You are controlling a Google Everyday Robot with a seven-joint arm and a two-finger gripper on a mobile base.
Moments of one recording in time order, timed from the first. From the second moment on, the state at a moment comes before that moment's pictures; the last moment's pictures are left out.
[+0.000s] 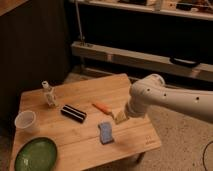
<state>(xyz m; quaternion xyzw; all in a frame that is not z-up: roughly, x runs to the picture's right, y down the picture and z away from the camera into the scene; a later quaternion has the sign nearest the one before) 0.120 0.143 0.711 -0.27 0.13 0.59 0.75</state>
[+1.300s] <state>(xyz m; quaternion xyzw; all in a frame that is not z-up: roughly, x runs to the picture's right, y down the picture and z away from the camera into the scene) 0.120 0.144 0.712 -0.27 0.13 0.59 0.75</state>
